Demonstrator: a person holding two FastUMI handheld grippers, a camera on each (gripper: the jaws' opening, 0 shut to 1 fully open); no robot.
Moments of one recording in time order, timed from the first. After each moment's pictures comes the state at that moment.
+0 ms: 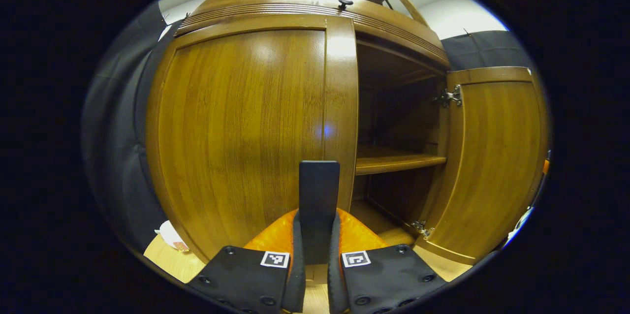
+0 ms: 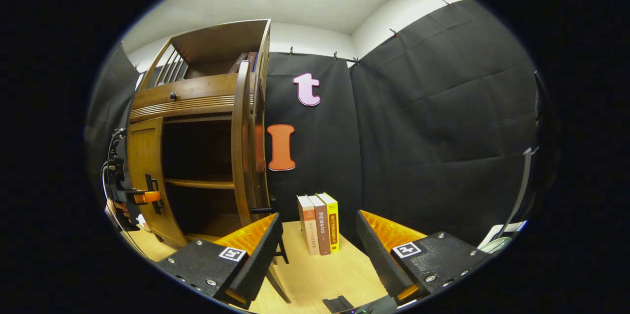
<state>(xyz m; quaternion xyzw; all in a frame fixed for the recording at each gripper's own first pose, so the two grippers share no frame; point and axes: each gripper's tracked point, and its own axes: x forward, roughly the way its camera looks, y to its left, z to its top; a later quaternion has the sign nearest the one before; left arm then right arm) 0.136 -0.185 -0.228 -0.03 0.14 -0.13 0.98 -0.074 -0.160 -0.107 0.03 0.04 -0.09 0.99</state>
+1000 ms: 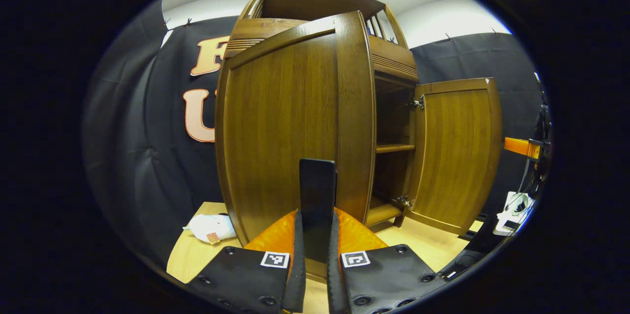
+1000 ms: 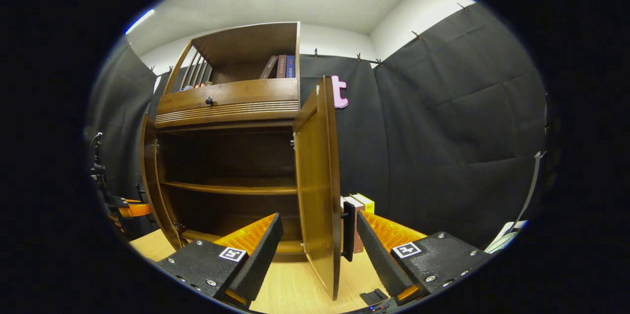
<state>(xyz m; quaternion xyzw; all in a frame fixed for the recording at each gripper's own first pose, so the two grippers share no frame) 0.014 -0.085 -0.189 -0.01 0.14 -0.16 0.98 -0.069 -0.050 -0.079 0.03 0.04 -0.03 1.00</state>
